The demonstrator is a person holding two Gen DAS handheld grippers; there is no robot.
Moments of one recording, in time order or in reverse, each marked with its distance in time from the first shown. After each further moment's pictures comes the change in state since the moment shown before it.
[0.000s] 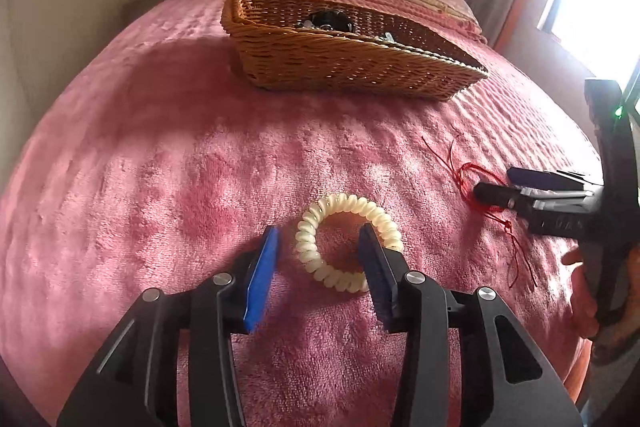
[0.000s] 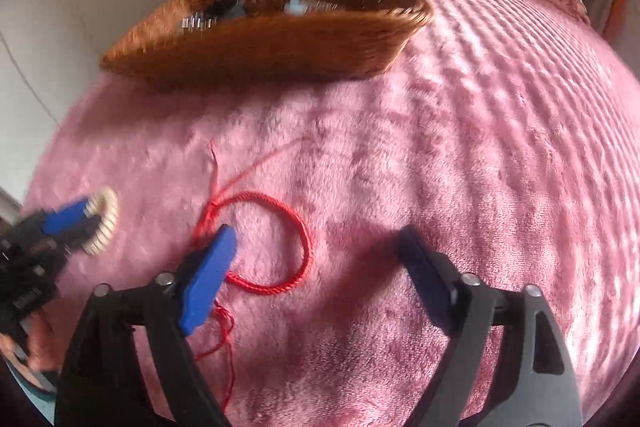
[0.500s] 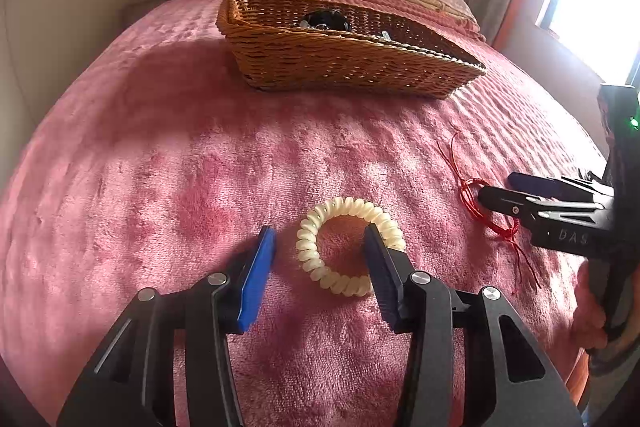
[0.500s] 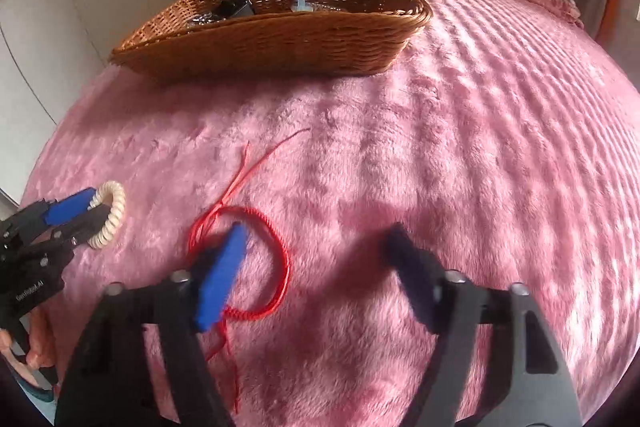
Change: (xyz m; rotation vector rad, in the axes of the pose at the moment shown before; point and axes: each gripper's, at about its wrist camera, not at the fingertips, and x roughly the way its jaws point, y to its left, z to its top) left arm 0.003 -0.002 0.002 0.013 -0.003 0.007; right arm -0.014 0.006 -0.013 0.027 -0.048 -0.016
